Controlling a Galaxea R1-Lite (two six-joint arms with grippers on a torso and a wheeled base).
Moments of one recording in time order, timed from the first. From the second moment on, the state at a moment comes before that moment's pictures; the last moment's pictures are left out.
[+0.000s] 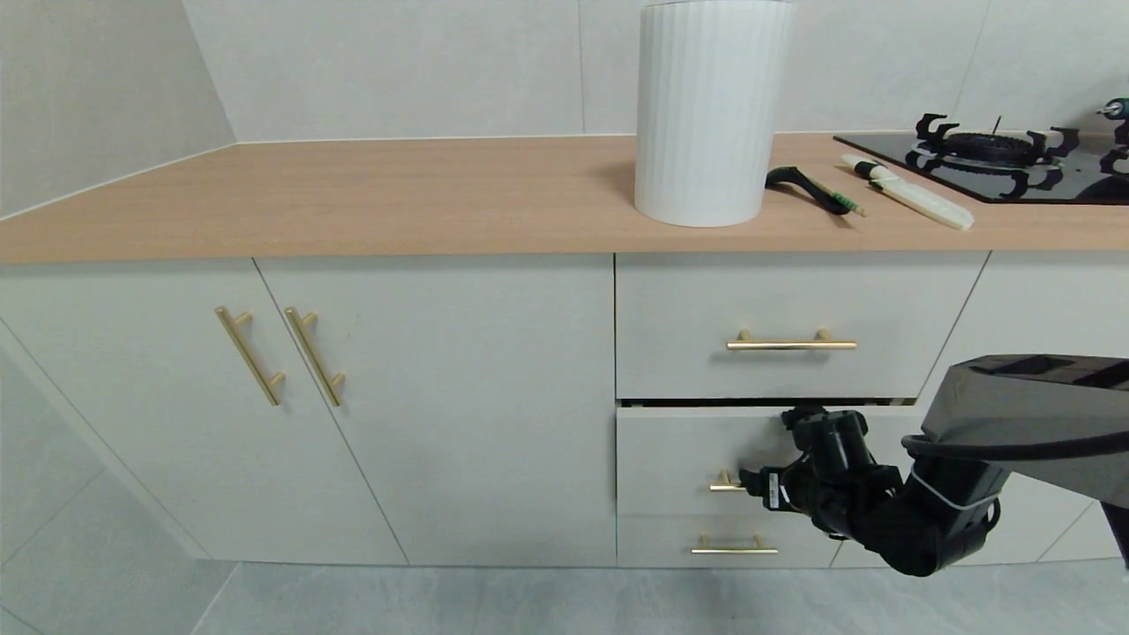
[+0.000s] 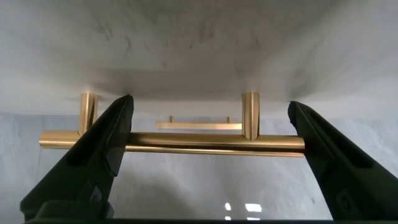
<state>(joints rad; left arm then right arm) 0.00 0.00 0.00 0.00 -0.01 0.00 0.33 2.35 -0.78 -0.87 -0.21 0.26</state>
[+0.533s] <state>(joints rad) 0.00 0.00 0.00 0.00 -0.01 0.00 0.40 1.92 -0.68 -0.43 -0.20 0.23</state>
